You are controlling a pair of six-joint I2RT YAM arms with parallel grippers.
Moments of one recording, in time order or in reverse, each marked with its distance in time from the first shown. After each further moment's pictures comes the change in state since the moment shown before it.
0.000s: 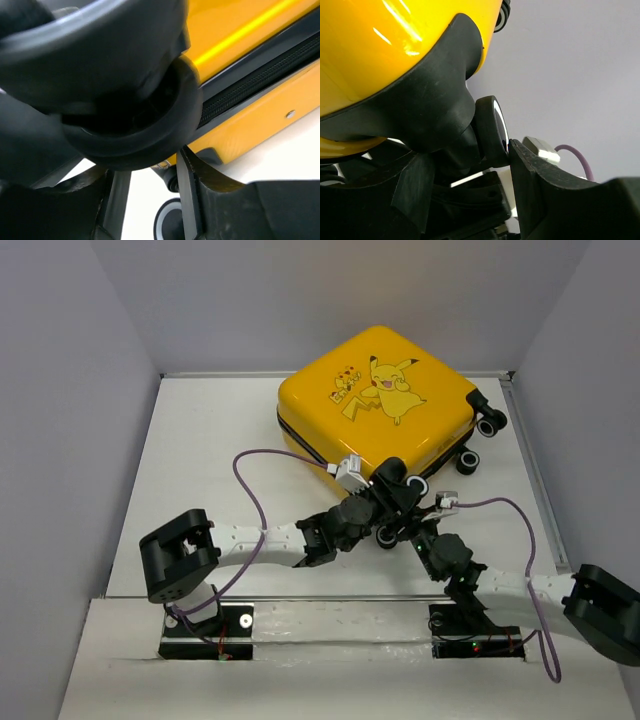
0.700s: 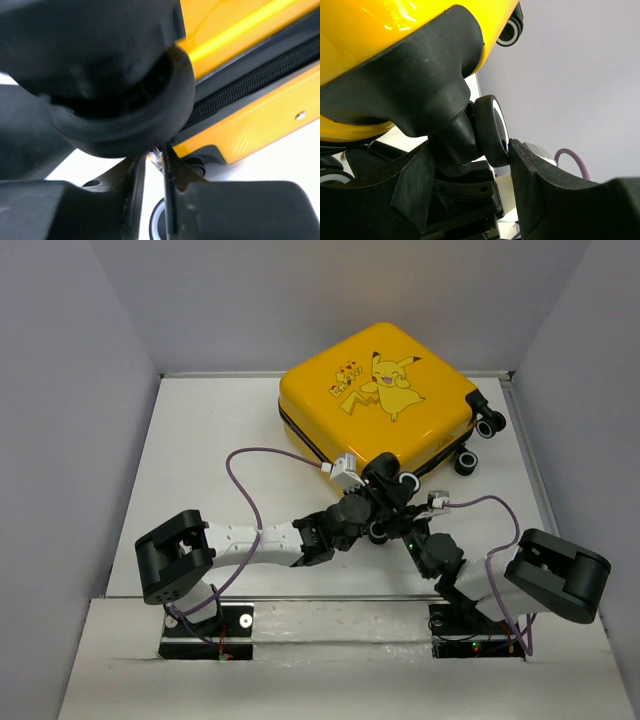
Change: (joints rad) left arm 0.003 -0.025 -0.007 -0.048 -0.047 0.032; right arm 0.000 0.434 0.000 0.457 -0.036 -0.016
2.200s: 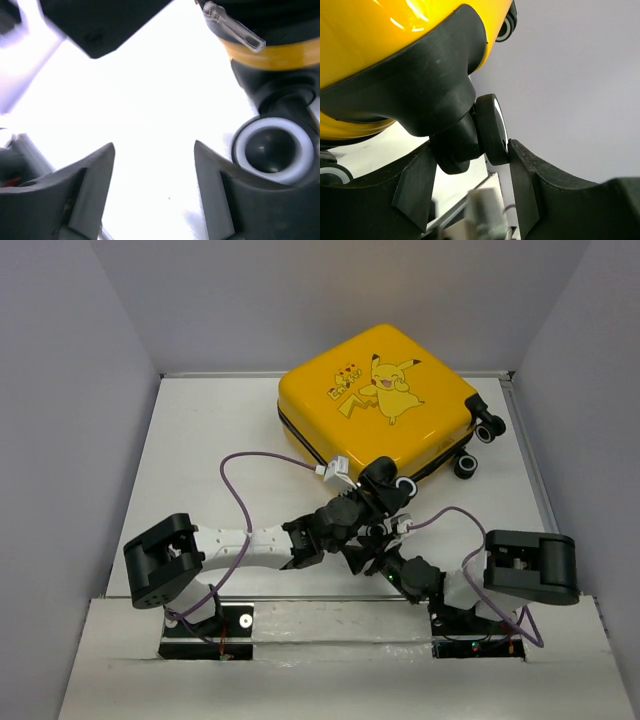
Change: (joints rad) left arm 0.014 -0.051 -0.065 0.022 0.076 -0.039; right arm 0.352 0.205 0.051 0.007 0.075 0.062
